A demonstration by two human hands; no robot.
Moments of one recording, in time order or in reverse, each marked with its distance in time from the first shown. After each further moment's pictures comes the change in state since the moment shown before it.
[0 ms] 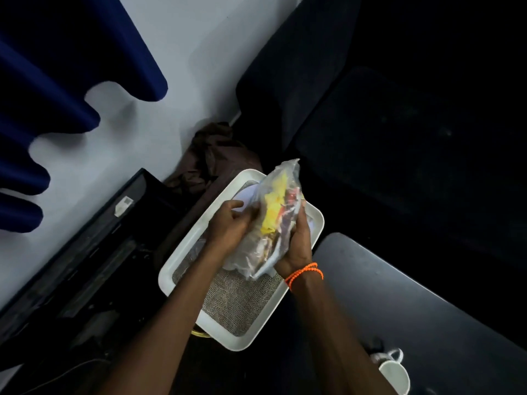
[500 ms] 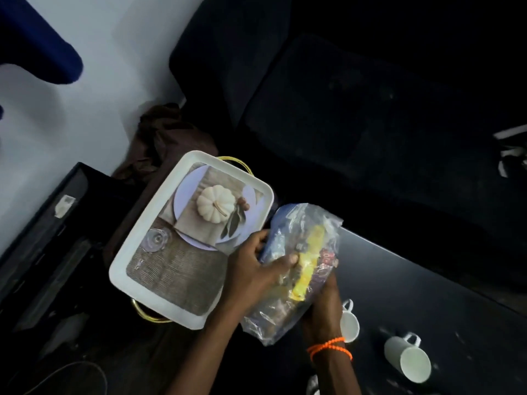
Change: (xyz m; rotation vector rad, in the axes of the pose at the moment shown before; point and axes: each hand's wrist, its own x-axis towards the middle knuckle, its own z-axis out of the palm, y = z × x) left_hand -0.135 0.001 0.093 -0.067 -0.338 0.129; right_hand -0.164 -0.015 -0.101 -0.222 0.619 -0.277
